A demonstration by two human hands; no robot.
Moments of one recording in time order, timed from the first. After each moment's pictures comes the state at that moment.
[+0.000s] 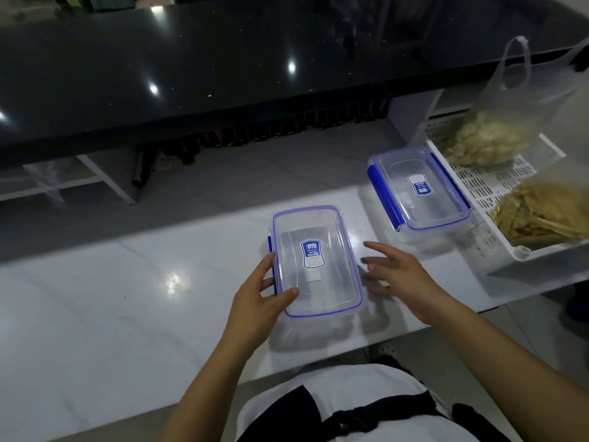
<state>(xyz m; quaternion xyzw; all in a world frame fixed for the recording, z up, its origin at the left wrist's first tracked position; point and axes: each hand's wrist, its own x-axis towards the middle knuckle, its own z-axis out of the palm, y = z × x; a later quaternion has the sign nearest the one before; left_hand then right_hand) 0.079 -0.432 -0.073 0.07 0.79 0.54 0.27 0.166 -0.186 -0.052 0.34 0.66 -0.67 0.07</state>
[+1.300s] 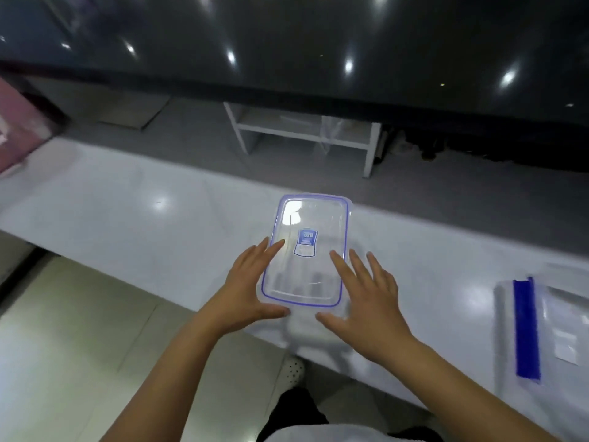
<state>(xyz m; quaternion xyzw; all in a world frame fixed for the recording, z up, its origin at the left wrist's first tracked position) 0.033 -0.799 -0.050 0.05 0.93 0.33 0.17 0.041 -0.551 -0.070 -0.12 0.96 -0.23 0.13</state>
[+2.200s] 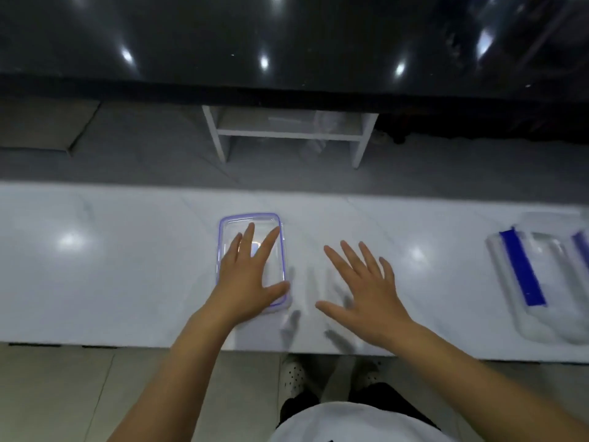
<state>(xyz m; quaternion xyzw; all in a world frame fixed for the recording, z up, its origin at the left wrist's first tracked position) -0.037 -0.884 -0.065 0.15 0.94 0.24 0.18 0.041 -0.652 -0.070 -0.01 0.98 -0.18 0.12</state>
